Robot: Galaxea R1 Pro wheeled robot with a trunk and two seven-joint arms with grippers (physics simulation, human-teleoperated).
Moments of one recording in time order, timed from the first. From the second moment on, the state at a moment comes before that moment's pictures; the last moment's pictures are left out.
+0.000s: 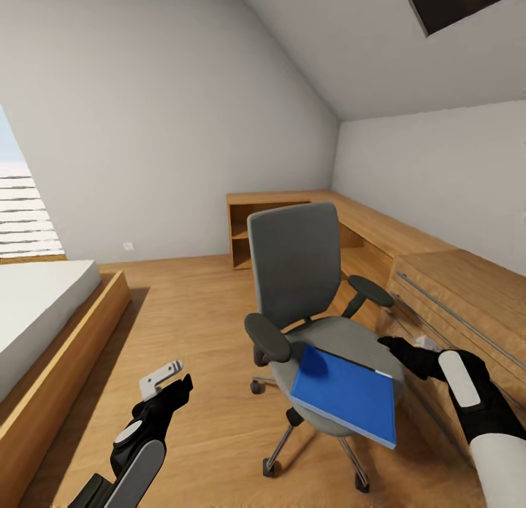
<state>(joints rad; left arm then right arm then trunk) -0.19 0.12 -0.38 -1.61 0.79 0.30 0.86 -0.63 -0.23 -0.27 -0.93 -0.74 0.77 -0.14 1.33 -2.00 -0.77</state>
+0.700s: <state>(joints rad) -0.19 0.13 -0.37 -1.61 0.81 0.30 0.86 -0.63 -0.23 -0.34 -0.88 -0.76 0.81 -0.06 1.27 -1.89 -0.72</state>
